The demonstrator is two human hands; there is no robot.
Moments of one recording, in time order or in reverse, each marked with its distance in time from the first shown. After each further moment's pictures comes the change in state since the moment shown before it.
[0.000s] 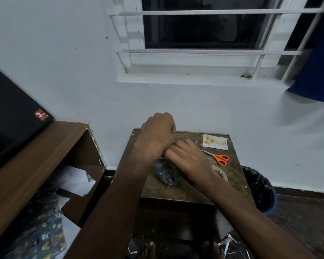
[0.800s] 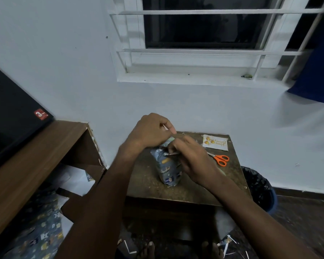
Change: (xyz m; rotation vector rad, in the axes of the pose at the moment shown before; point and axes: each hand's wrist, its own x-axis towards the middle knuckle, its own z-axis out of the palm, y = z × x) left_hand 0.006 -0.034 0.000 -0.357 -0.064 0.054; right_hand -0.006 0.012 -0.010 0.465 -0.099 0.255
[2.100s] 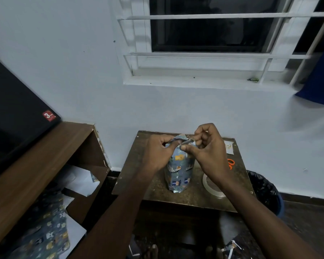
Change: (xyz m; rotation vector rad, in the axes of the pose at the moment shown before) left_hand -0.028 -0.025 0.056 -0.324 0.297 0.050; right_hand 0.010 0.014 0.001 0.638 0.376 0.551
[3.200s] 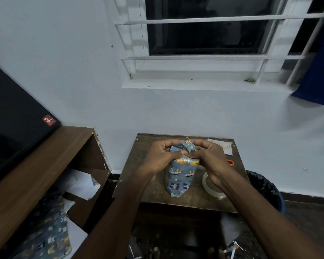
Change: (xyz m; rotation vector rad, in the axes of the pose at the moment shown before) left_hand 0.001 -0.008 0.008 -0.465 -0.283 -0.298; right_hand 0.004 0.009 -0.009 0.339 -0.009 0.549
